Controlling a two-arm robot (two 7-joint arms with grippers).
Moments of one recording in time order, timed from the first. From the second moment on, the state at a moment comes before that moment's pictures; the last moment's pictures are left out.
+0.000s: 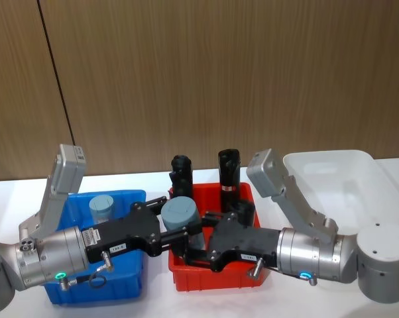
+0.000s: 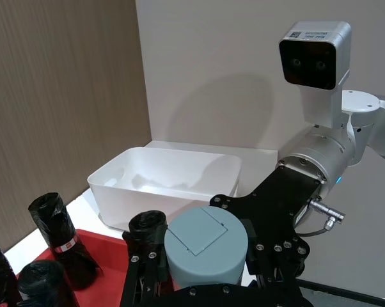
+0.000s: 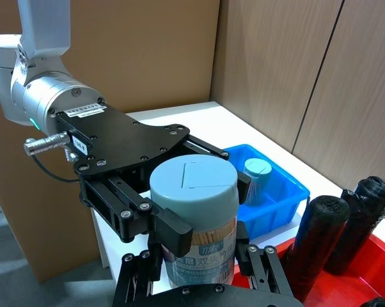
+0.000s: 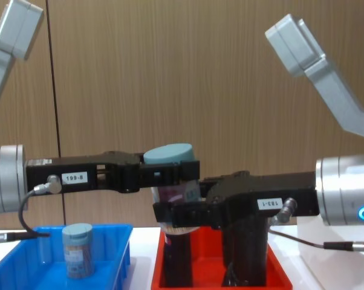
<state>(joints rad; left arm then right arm) -0.42 0.42 0.31 -1.33 -0.50 0.11 -1.00 0.37 0.24 -0.41 -1.47 0.16 0.24 0.79</state>
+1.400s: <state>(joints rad) -0.42 0.42 0.31 -1.33 -0.50 0.11 -1.00 0.34 0.31 -0.39 -1.51 0.23 0.21 0.73</state>
